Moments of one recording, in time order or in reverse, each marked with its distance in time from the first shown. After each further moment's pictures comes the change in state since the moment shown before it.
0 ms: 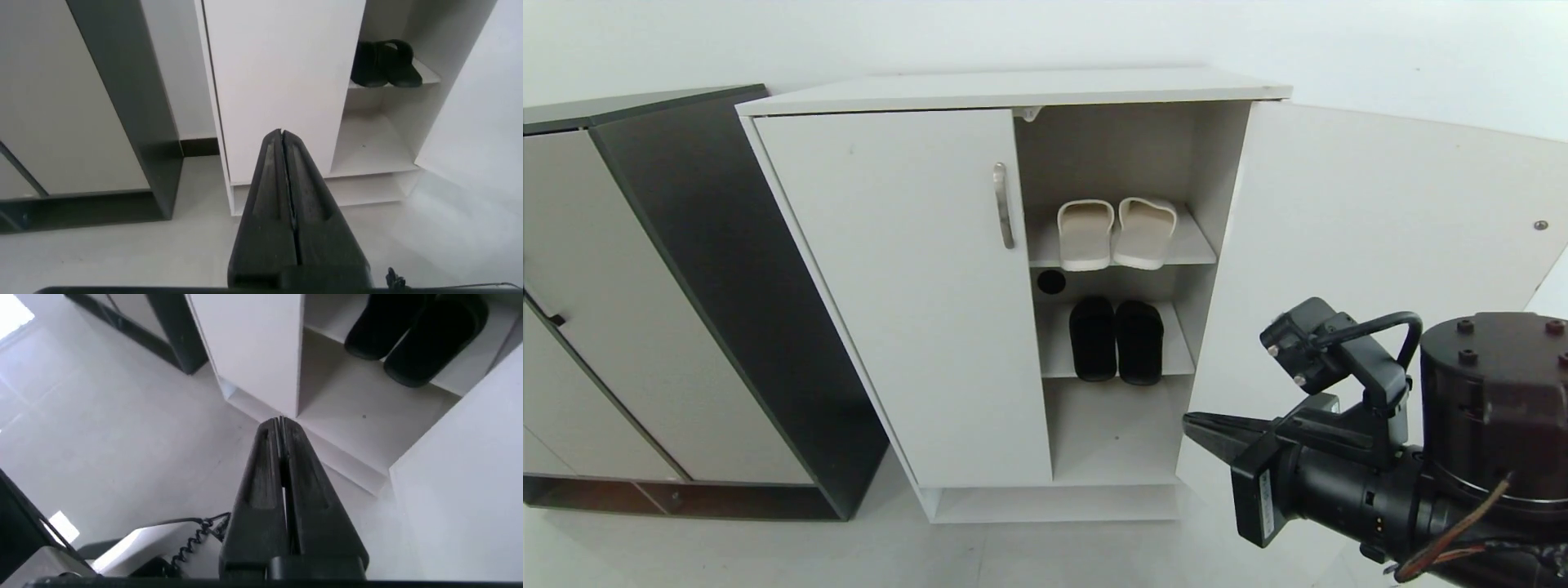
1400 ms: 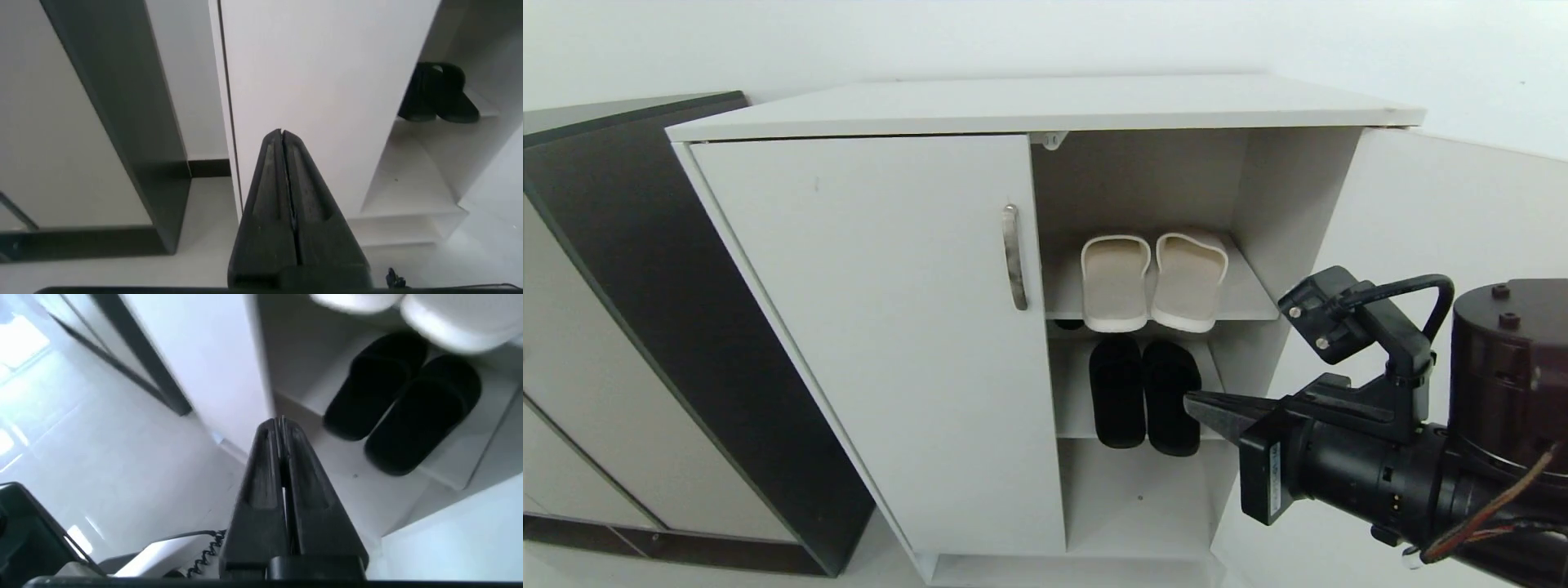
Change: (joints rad) left arm 0.000 0.000 0.000 0.000 0.002 0.000; right arm 0.001 -0.028 -0.056 0.047 -0.013 0.049
